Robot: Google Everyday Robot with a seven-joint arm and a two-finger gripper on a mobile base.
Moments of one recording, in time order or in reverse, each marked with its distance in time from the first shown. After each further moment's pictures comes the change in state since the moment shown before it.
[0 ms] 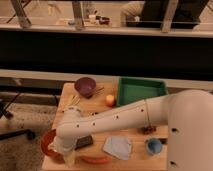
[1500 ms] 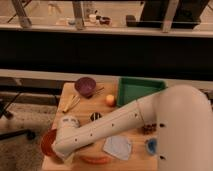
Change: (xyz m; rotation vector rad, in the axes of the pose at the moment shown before) arm 0.019 -0.009 0.032 0.082 0.139 0.097
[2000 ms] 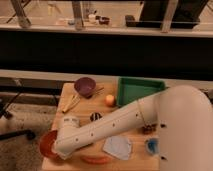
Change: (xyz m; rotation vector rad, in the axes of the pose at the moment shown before) arm 0.006 0.003 -0.004 0.002 0.006 0.014
